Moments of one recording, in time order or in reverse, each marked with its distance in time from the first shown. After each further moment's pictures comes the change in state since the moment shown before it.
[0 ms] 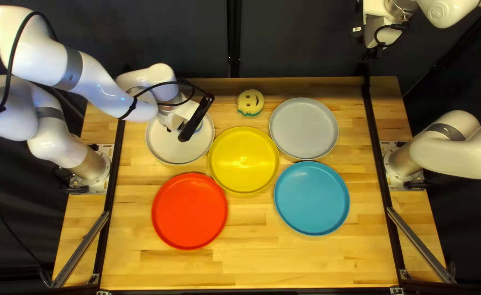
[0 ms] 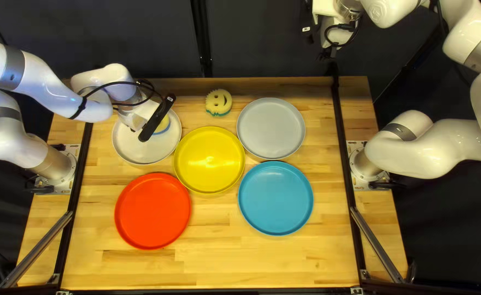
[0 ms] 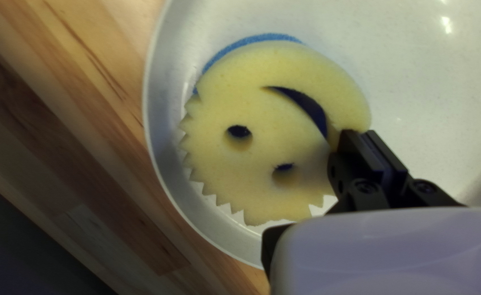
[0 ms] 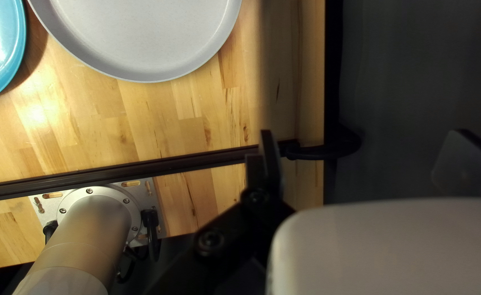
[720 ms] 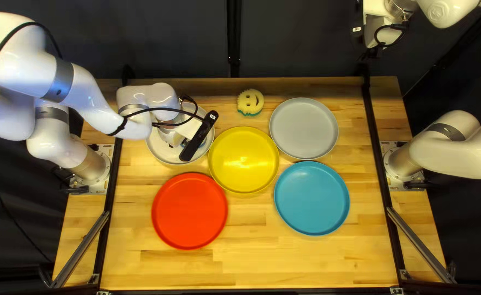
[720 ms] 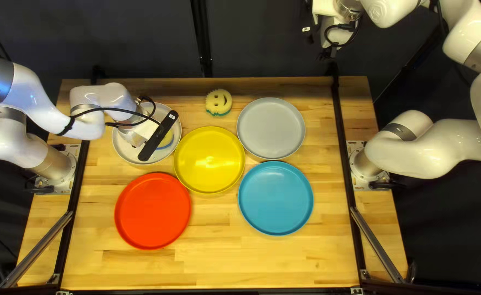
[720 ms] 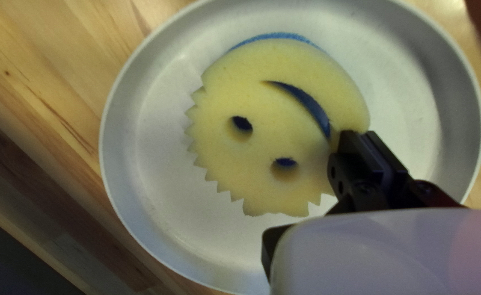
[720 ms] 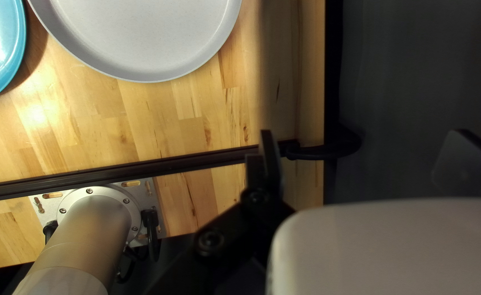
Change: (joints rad) left arm 0.004 -0.122 0.116 0.050 0.004 -0.046; right arm 0.000 0.000 0.000 0.000 0.000 0.000
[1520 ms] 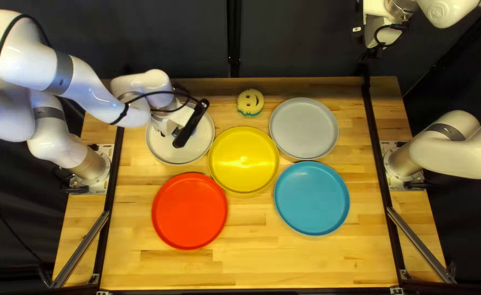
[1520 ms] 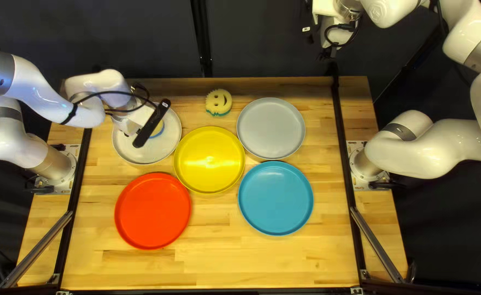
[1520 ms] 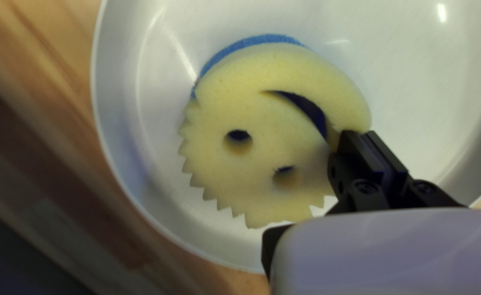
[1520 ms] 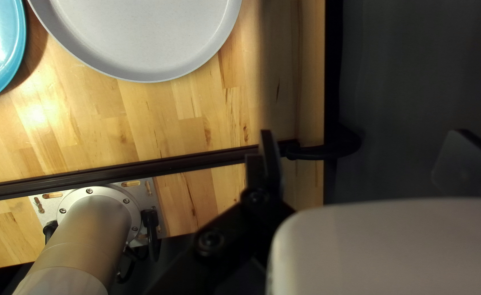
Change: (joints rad) left arm -0.126 0.063 -0.030 -0.001 -0.017 -0.105; right arm 0.000 0.000 0.000 0.000 0.000 0.000
